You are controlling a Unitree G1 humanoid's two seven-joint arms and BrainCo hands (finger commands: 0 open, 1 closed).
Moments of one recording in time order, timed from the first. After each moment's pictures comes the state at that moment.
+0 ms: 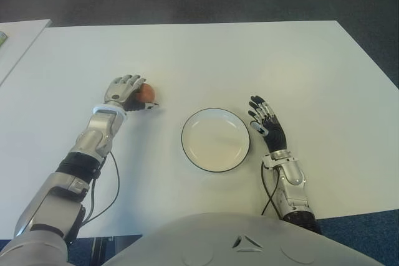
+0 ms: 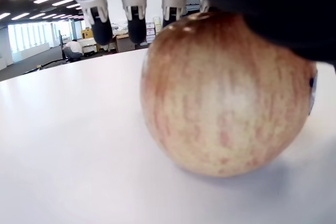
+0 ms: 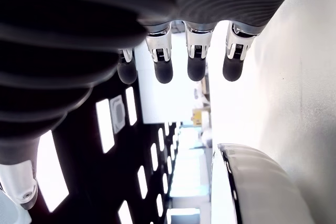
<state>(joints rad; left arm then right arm) -0.27 0.62 -0.33 0.42 0.96 0.06 0.06 0.14 -0.06 -0.03 0.35 0.14 -0.50 0.29</state>
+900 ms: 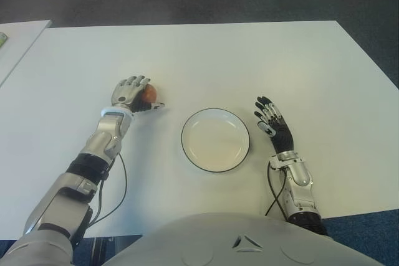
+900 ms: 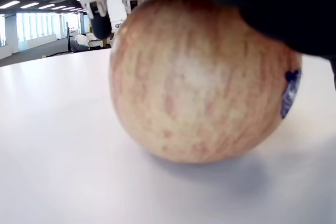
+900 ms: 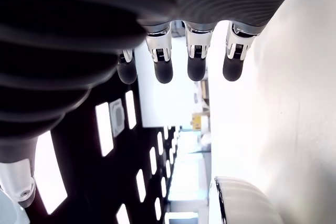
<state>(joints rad) -0.26 0.57 -0.37 0.41 0.92 0.12 0.06 0.15 -0.09 -0.07 0.35 0.18 -0.50 0.32</state>
